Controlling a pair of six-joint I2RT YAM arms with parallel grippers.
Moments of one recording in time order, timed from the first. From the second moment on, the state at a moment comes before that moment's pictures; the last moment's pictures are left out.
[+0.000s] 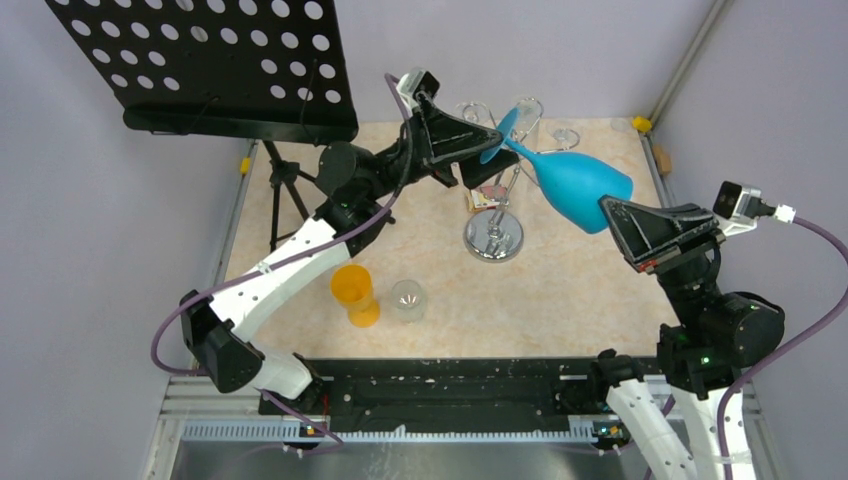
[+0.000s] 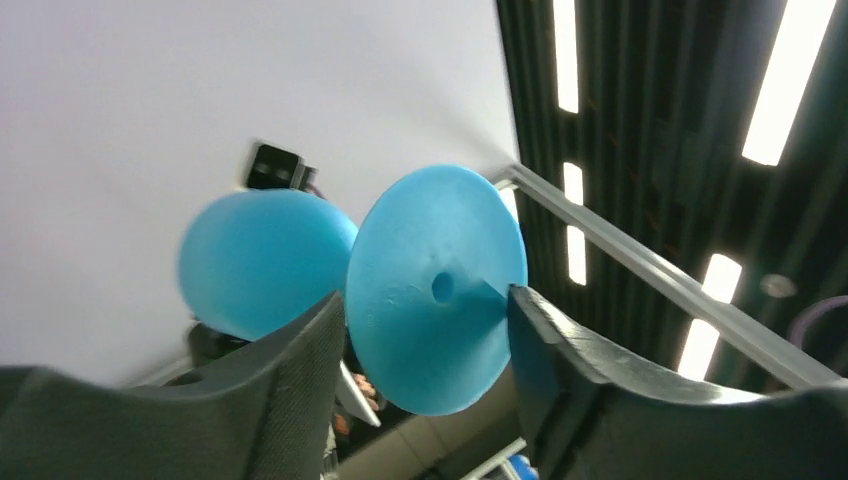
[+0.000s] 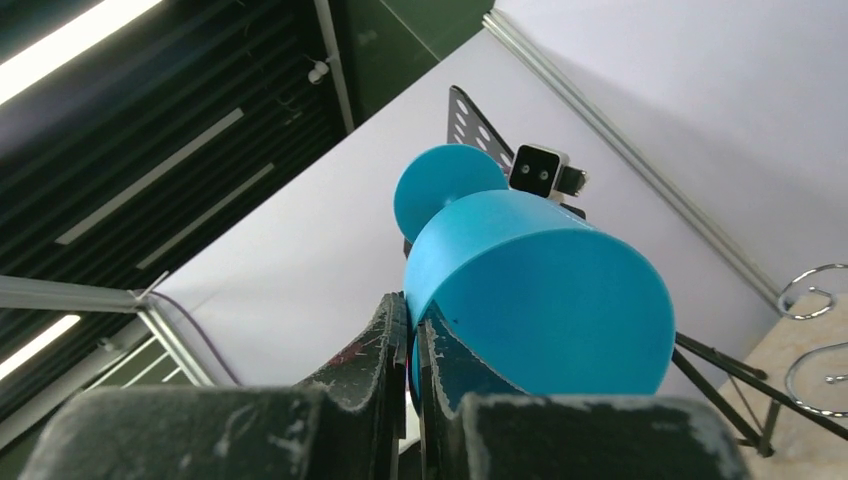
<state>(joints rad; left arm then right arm) -0.79 1.44 1.45 0.70 0.59 -1.80 0.19 0.43 0.86 0.34 -0.40 1.37</state>
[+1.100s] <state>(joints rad) -0.63 1.12 1.52 -0.51 0.13 -0.48 0.19 0.70 1.18 -0.39 -0.75 0.86</state>
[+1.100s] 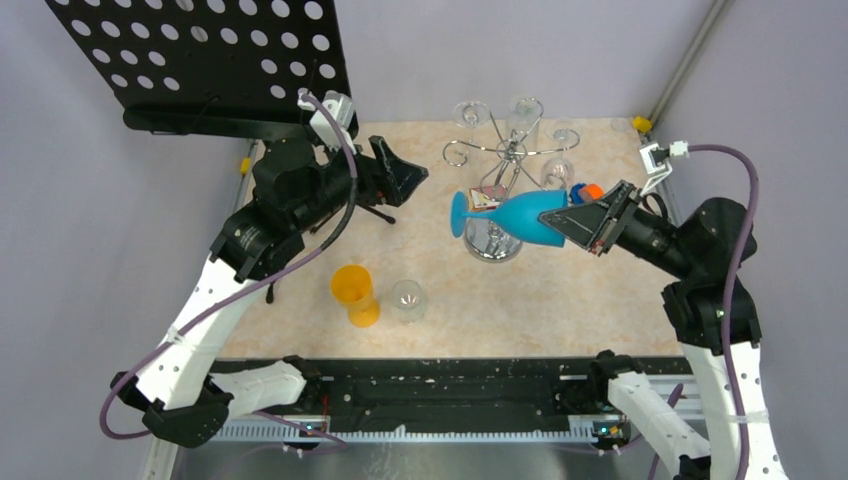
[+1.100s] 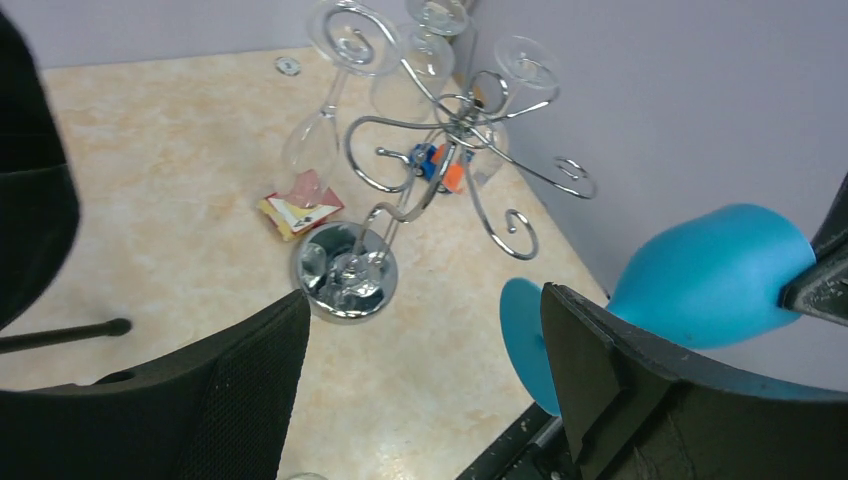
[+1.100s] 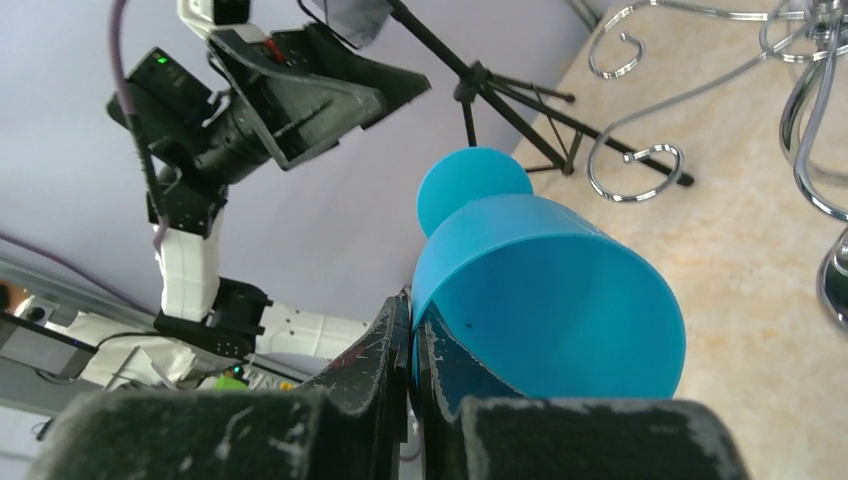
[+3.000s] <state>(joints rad) -0.62 1.03 1.51 -0.61 -0.27 -0.39 1.20 1.55 1.52 -1.04 0.40 0.60</state>
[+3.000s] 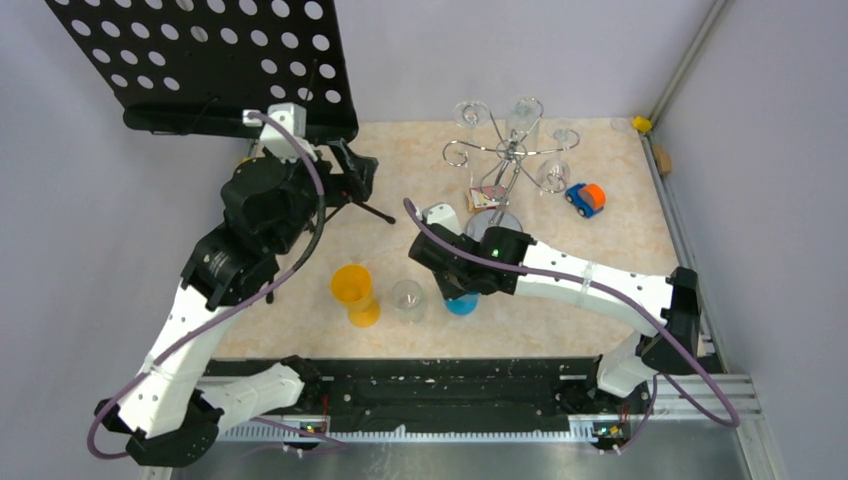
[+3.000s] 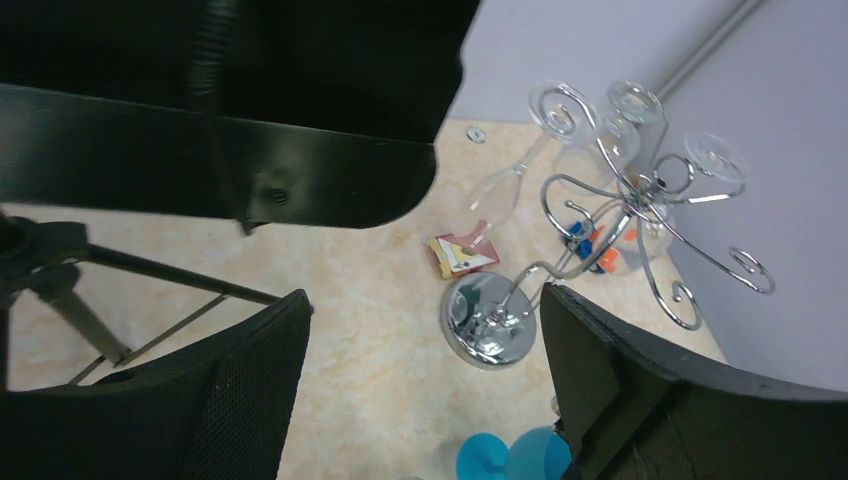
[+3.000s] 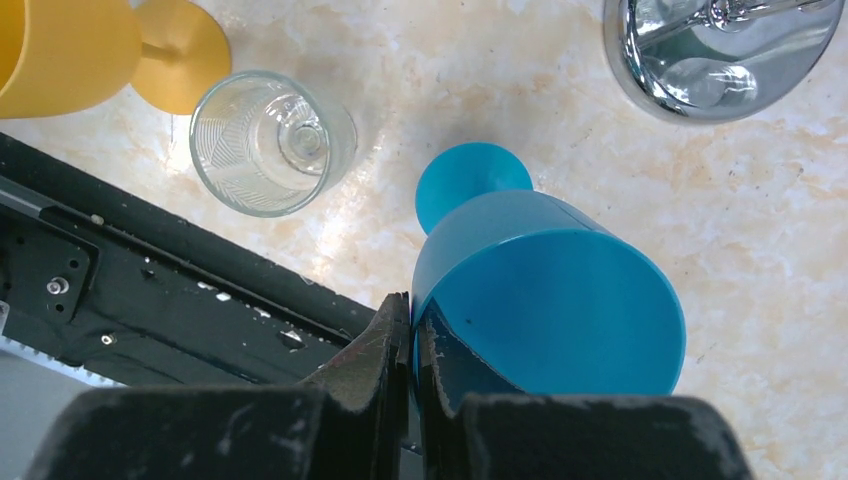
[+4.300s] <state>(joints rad) -0.62 0.96 1.47 -0.55 -0.20 -0.37 1.19 1.58 1.41 -0.95 0.35 0.66</state>
